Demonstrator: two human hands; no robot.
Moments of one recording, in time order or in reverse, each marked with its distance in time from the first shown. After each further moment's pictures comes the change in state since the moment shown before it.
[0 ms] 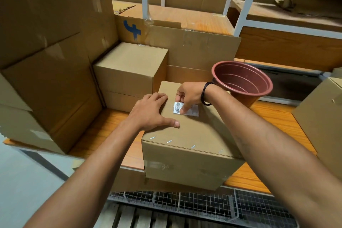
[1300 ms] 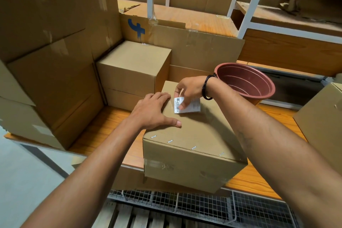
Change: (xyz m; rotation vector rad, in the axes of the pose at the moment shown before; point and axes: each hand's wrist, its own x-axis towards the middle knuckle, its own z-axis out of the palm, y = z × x) left_hand 0.000 0.000 0.001 -0.073 -0.017 -0.025; right_hand -0.001 -0.013 -0.017 -0.006 -0.065 -0.005
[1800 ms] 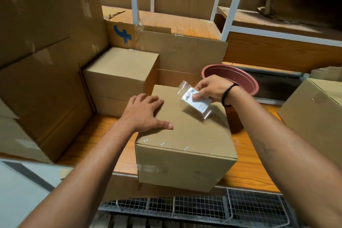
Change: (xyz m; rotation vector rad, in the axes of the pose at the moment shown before) left_hand 0.002 0.004 -0.009 0.182 -0.033 0.060; right_hand -0.053 0.079 0.008 0.721 0.359 0.111
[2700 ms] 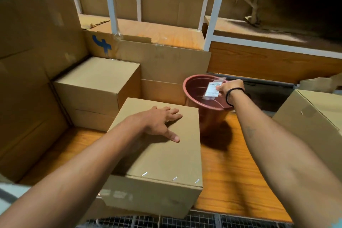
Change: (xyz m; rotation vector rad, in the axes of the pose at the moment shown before) left_hand 0.102 0.102 -0.006 -0.025 -0.345 0.188; right_hand 0.075 0.091 -0.122 0.627 0.703 0.336
